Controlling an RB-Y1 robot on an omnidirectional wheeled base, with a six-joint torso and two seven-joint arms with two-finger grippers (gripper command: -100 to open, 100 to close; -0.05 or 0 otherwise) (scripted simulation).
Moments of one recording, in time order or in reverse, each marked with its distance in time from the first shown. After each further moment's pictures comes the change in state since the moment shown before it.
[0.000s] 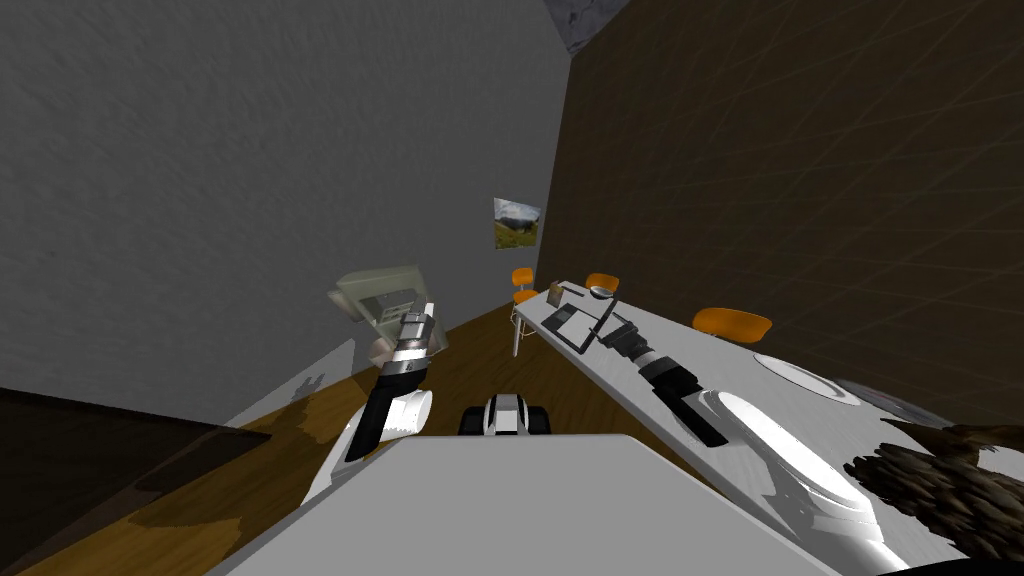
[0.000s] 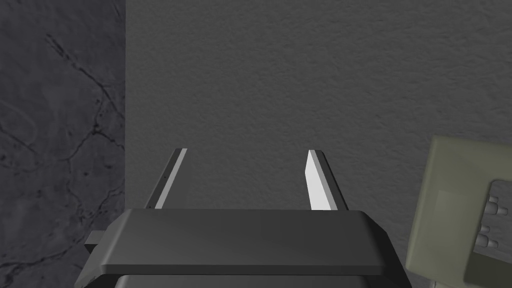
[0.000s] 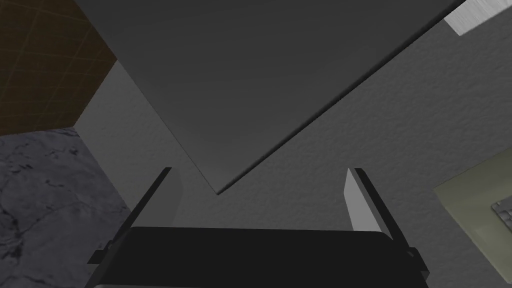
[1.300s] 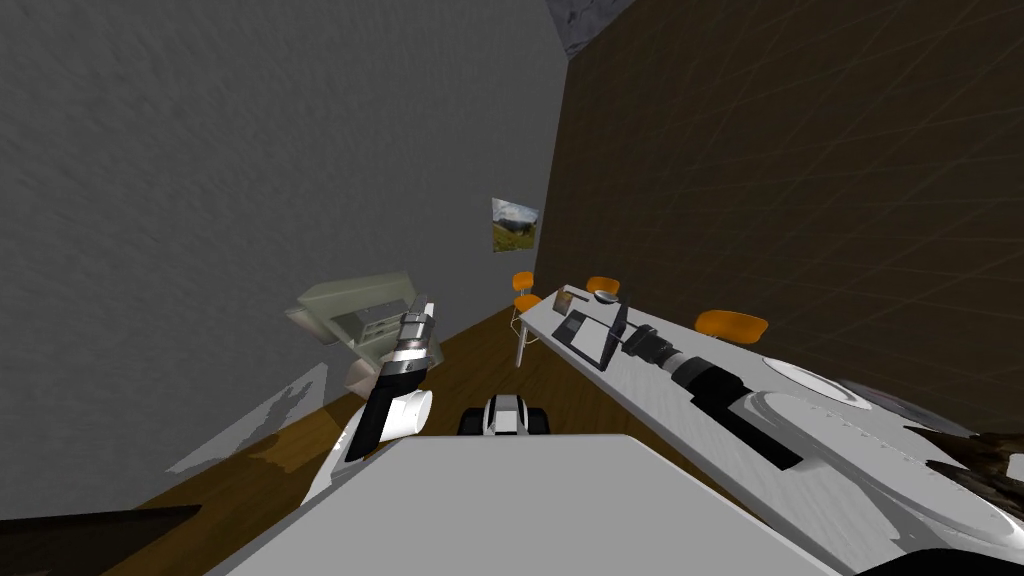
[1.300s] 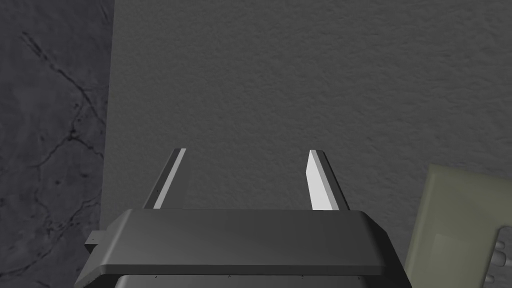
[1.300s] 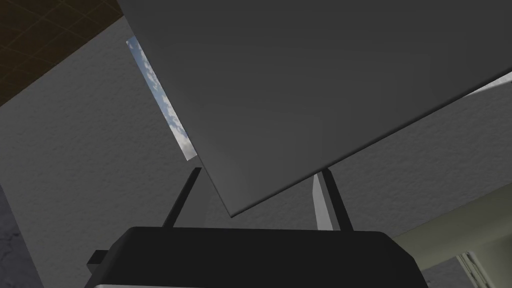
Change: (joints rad) left arm 0.000 0.000 0.000 0.000 0.000 0.000 0.000; right arm 0.176 -0.260 -0.106 -0.007 0.049 0.020 -0.037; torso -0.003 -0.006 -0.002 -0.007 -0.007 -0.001
